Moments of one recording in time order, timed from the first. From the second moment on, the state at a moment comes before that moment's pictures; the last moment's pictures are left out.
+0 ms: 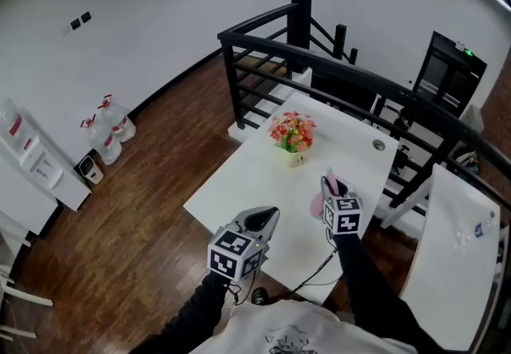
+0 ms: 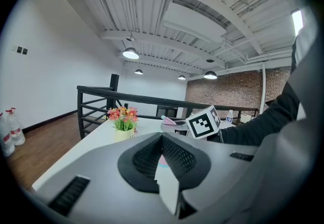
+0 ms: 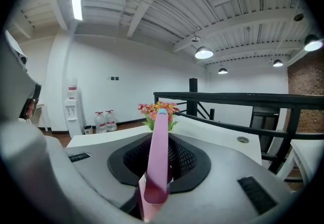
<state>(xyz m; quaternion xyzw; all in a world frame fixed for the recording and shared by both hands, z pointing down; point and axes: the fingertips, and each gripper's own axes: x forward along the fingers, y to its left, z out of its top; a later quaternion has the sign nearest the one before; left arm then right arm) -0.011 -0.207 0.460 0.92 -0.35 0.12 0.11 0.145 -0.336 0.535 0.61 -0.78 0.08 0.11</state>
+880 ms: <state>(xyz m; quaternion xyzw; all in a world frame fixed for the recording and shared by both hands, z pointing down) -0.019 -0.203 0.459 0.92 -0.35 0.12 0.11 0.143 -0.313 0.512 0.62 -0.78 0.05 0.06</state>
